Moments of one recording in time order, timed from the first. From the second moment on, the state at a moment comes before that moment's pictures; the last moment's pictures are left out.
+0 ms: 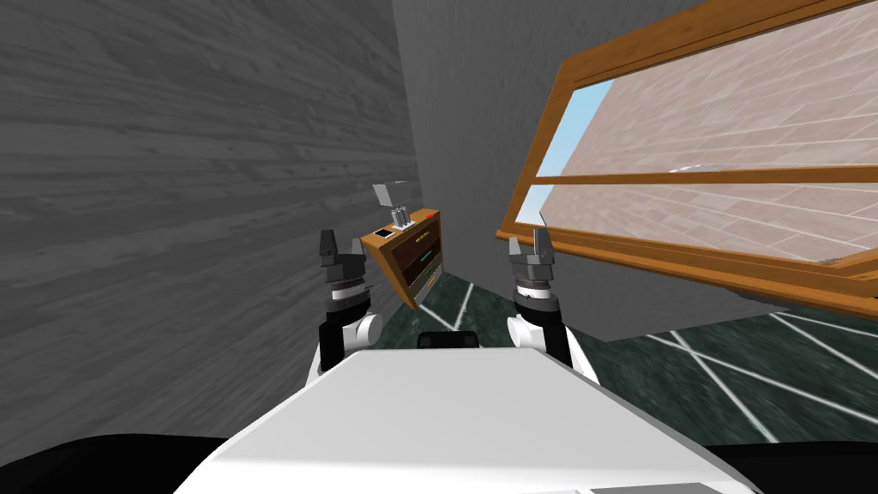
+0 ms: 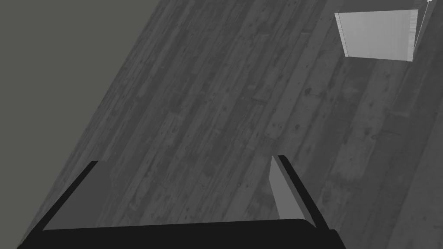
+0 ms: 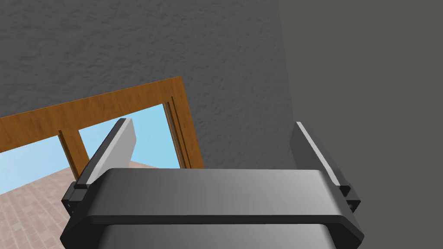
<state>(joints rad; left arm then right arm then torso) 0.46 0.00 0.00 -2.38 0.05 -0.45 -0.16 0.51 -0.03 0.05 -2.30 0.12 -0.56 -0.04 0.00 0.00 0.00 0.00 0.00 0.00</state>
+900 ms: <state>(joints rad) 0.45 0.00 0.00 -2.38 0.05 -0.45 -0.16 0.51 -0.03 0.05 -2.30 0.12 -0.56 -0.04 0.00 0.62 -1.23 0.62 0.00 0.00</state>
